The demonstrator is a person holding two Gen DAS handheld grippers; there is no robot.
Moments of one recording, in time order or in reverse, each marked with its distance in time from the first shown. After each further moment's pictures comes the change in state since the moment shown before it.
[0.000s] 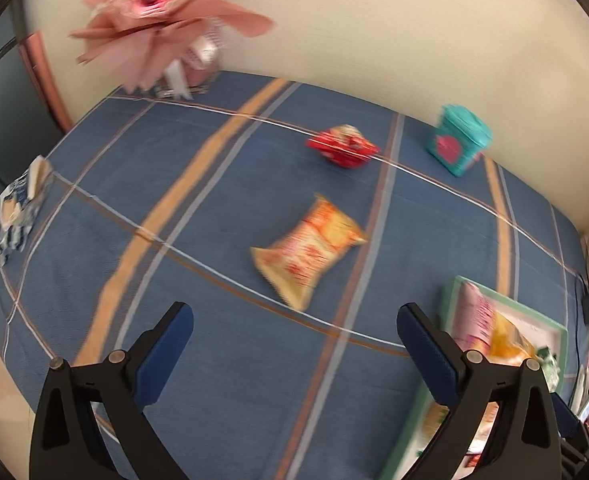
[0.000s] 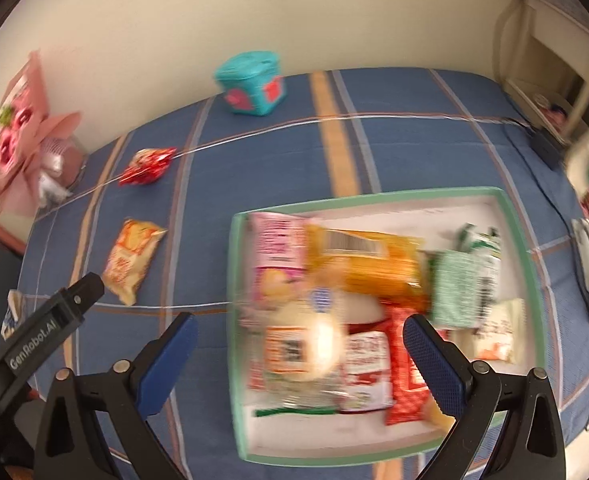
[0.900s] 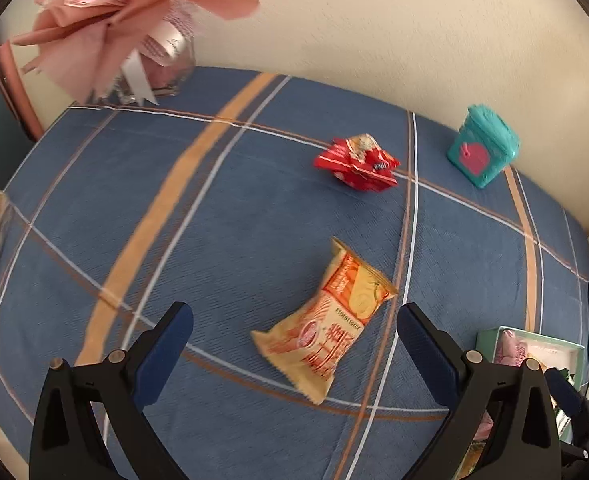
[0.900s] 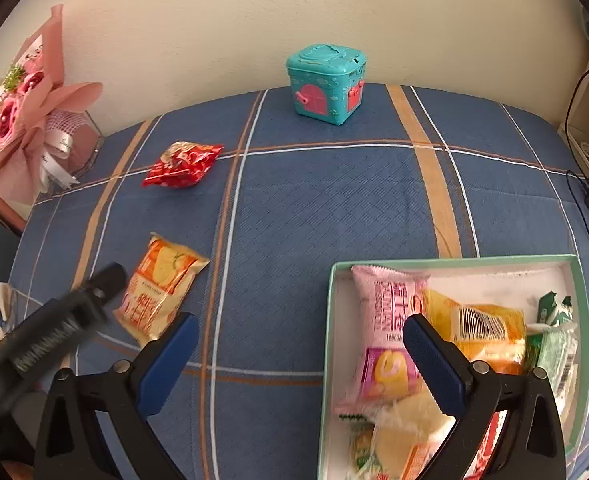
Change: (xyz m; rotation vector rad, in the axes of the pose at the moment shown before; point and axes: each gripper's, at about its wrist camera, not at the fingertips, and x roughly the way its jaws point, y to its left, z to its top) left arm 0.076 -0.001 0.047 0.076 0.035 -0.057; right arm 0.064 0.075 0.035 -0.104 -0.019 -0.008
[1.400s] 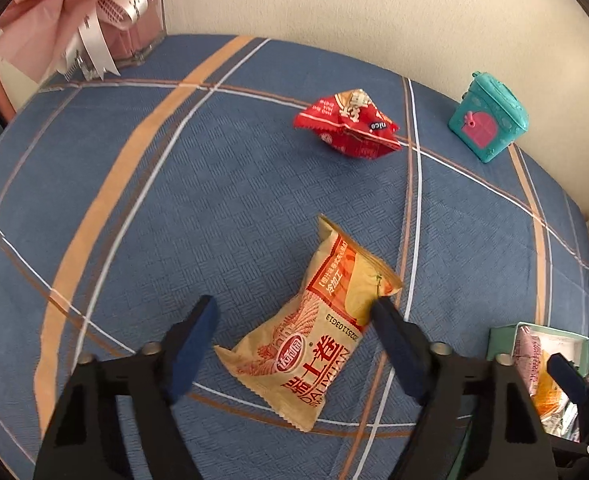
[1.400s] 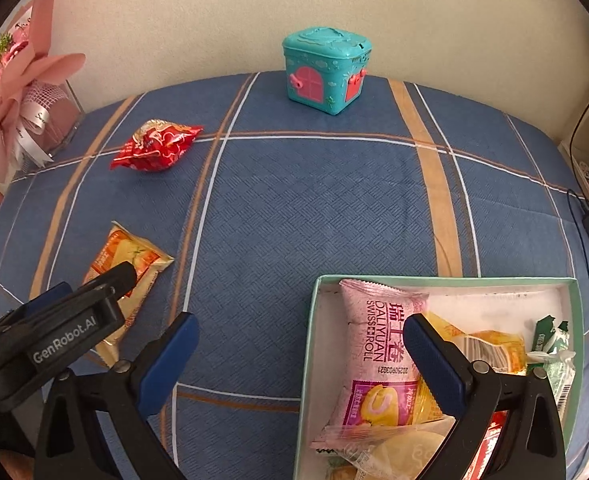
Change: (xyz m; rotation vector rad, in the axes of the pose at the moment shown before) left arm 0.042 -0.002 -0.002 0.003 0.084 -0.074; right arm 0.032 0.002 0.006 -0.066 0.017 -0.063
